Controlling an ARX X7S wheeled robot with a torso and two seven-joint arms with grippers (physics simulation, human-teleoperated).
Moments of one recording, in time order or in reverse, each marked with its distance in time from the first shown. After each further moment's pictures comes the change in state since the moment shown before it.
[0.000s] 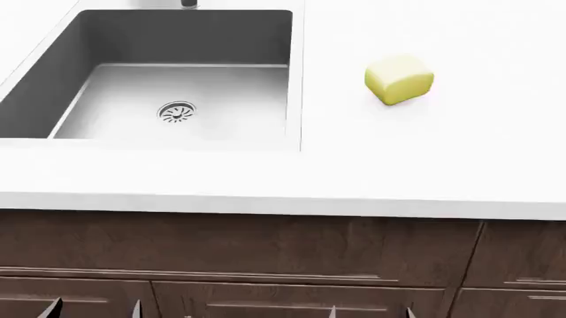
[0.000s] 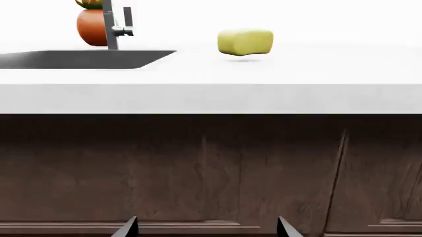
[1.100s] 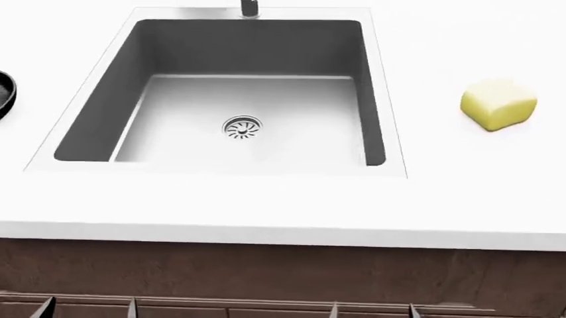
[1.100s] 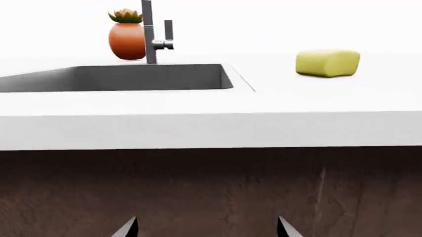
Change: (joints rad) left arm -0.015 -0.094 0.113 -0.004 -0.066 -0.002 -0.151; right arm -0.010 0.091 -0.097 -0.021 0.101 -0.040 0.094
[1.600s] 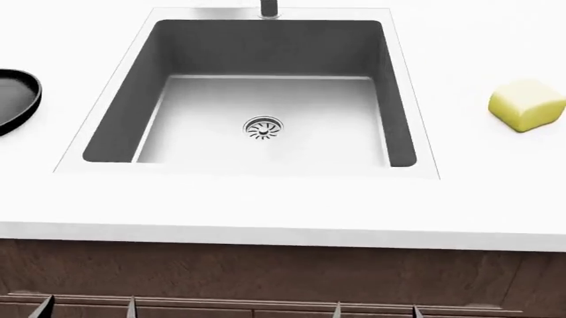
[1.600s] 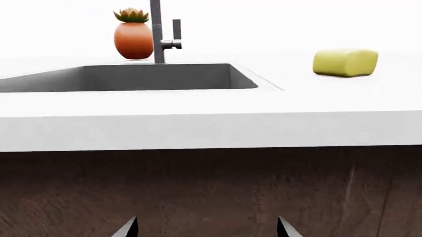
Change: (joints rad) left arm 0.002 -0.025 0.030 0.008 -0.019 0.011 -0.031; right arm -0.002 0.025 -0.024 -0.009 0.021 0.003 0.041
